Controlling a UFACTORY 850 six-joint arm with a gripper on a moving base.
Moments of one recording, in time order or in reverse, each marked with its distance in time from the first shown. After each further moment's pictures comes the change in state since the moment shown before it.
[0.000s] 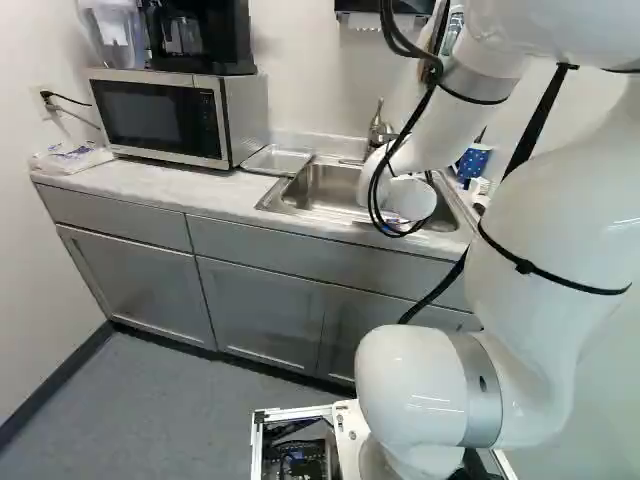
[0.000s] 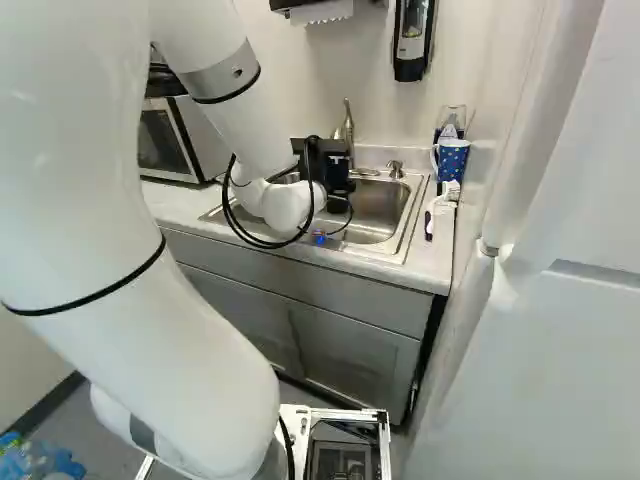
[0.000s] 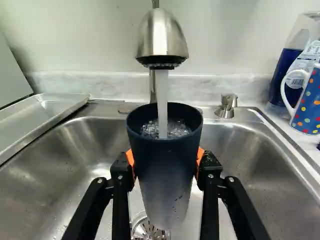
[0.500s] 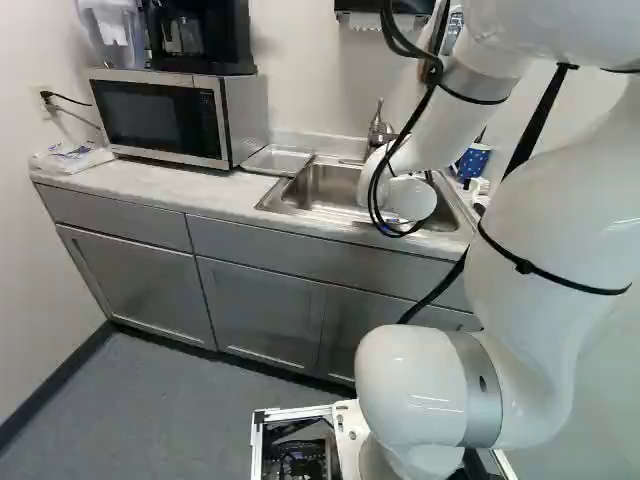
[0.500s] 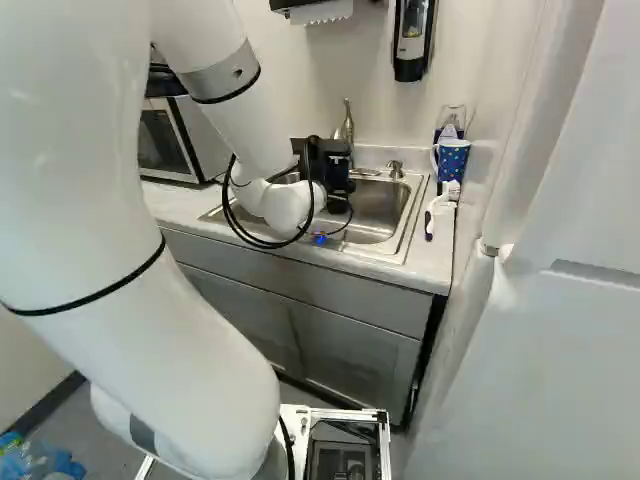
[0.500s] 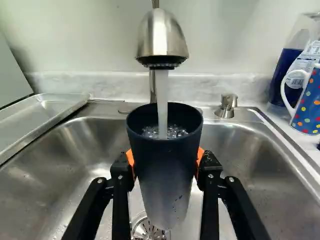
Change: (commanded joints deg) arm 0.0 0.0 0.0 0.0 0.0 0.0
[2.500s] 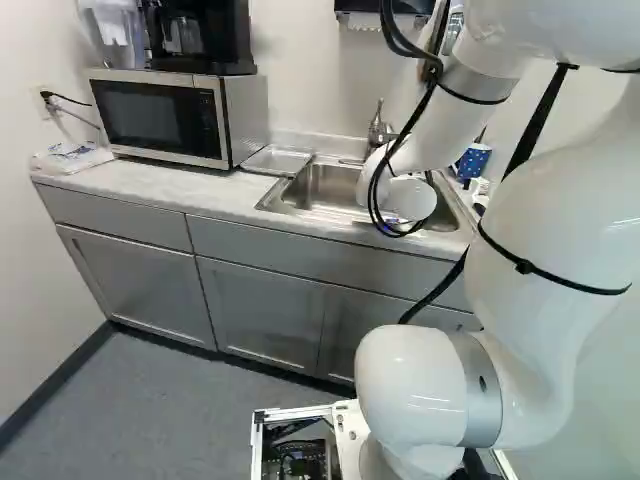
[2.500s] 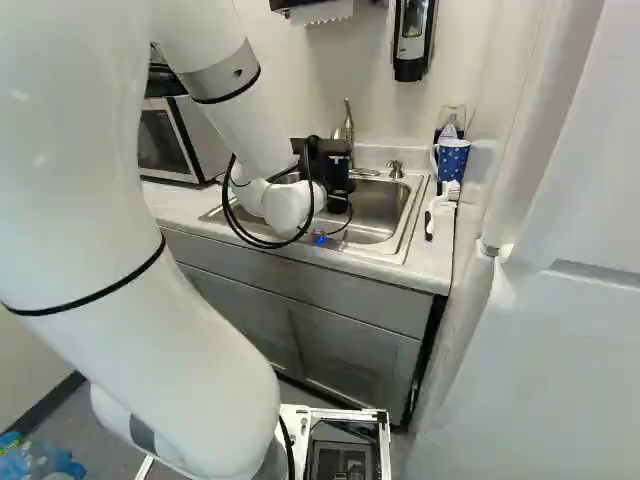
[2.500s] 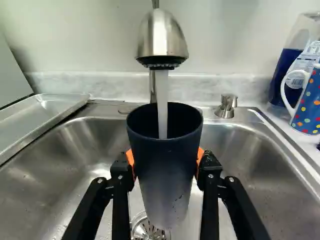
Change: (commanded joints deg) arm 0.0 0.0 0.0 0.0 0.0 0.0
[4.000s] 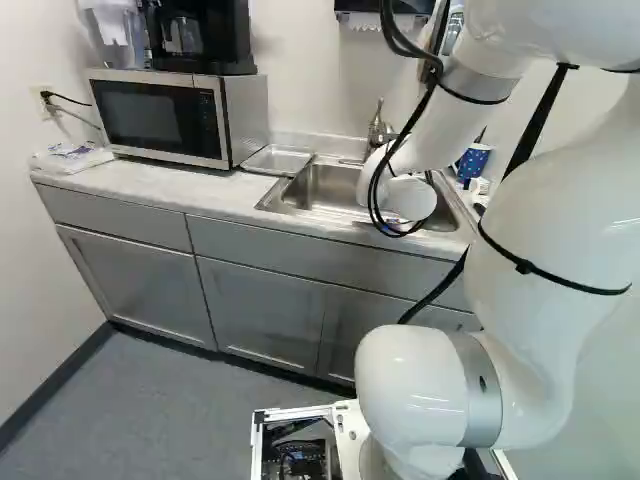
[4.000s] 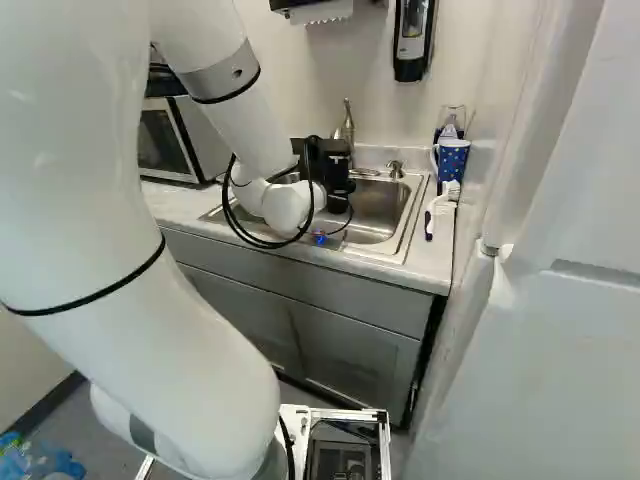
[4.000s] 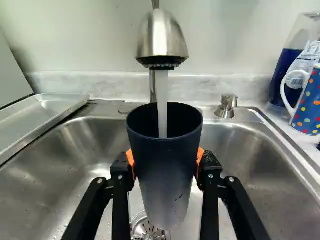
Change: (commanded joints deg) arm 0.0 0.0 0.0 0.0 0.0 0.0
